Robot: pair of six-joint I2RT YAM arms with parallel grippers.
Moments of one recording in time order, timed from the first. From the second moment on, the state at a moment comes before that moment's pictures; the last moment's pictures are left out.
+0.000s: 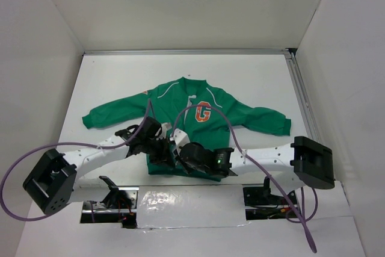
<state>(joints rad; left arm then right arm) -0.67 1.26 0.58 -0.41 0.48 -0.74 1.29 1.41 0.73 -0.02 0.24 0.36</state>
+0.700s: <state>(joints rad) -0.64 1.16 0.67 -0.41 0.45 -0.71 1.43 1.73 1.12 -0.43 1.06 0.51</state>
